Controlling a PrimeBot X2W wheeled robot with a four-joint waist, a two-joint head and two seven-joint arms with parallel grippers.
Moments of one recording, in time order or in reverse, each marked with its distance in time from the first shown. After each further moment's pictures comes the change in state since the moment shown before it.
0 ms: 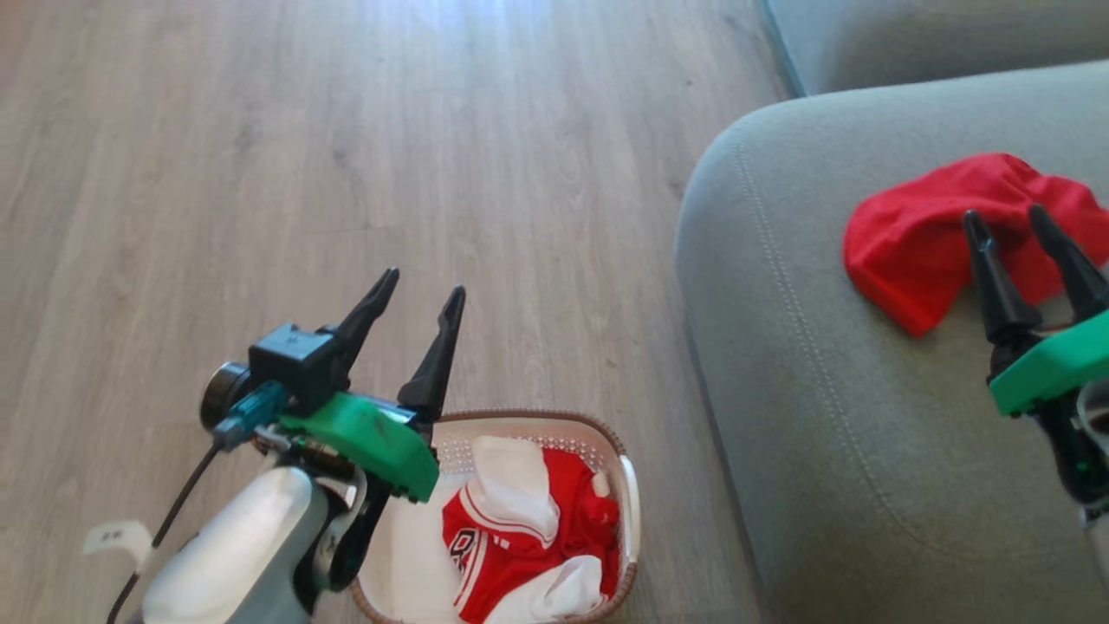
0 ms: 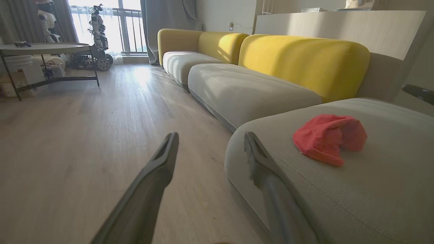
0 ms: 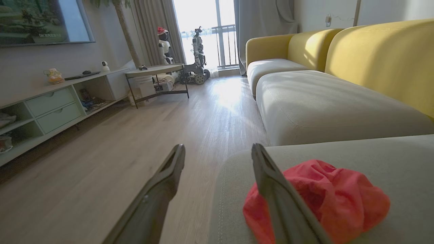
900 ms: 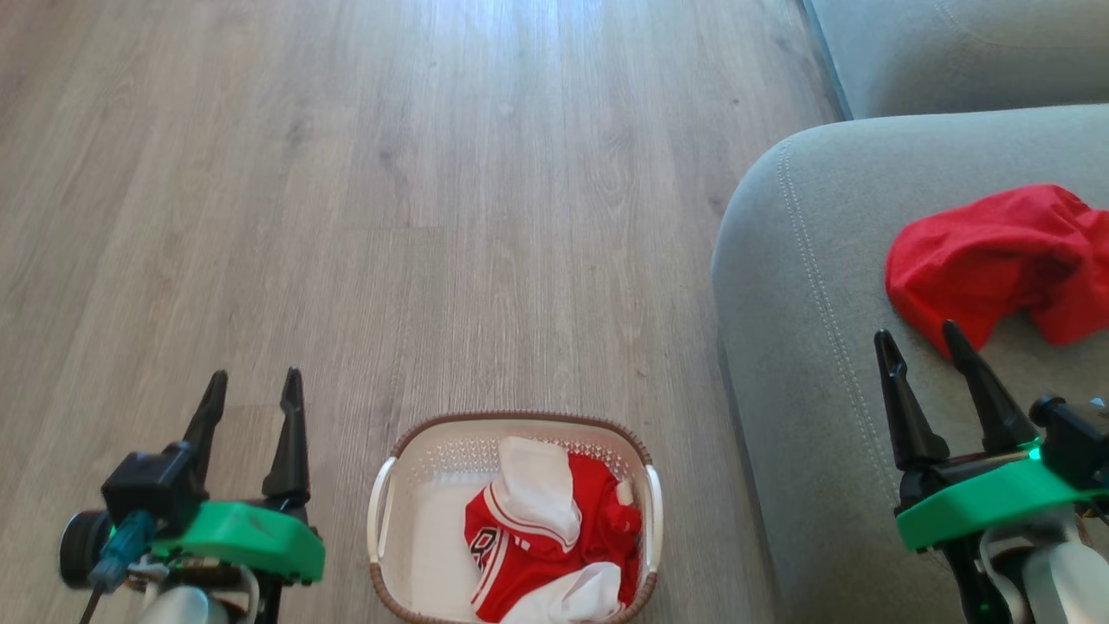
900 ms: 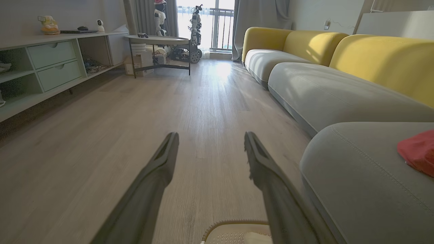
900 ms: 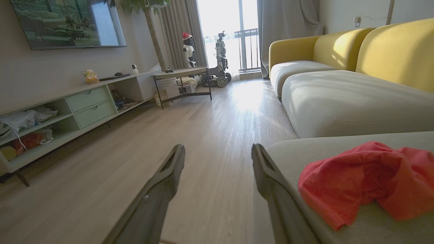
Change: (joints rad) left arm 0.344 0.064 0.267 -0.113 0.062 0.157 -0.069; right arm 0.329 0.268 -0.107 -0.285 -0.268 0.000 -0.047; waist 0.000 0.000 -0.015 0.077
